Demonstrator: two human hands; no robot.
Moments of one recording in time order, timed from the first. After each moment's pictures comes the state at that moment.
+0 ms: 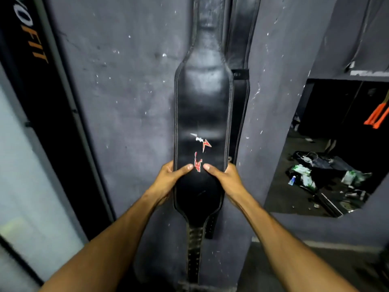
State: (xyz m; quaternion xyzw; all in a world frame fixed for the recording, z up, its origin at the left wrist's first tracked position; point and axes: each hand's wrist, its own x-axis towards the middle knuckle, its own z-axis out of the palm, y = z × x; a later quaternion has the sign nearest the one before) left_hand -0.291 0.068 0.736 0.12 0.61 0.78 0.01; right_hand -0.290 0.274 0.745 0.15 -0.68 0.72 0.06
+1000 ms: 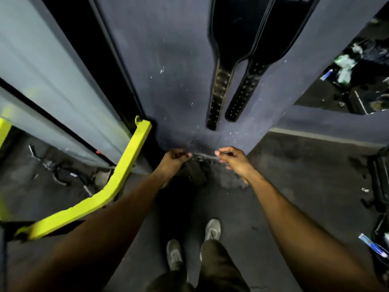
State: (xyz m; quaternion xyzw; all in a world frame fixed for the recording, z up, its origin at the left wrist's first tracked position) left_hand -0.099 0.000 0.471 -0.22 0.69 0.68 0.15; right_hand -0.130 0.233 0.474 -0.14 -0.79 0.54 -0.25
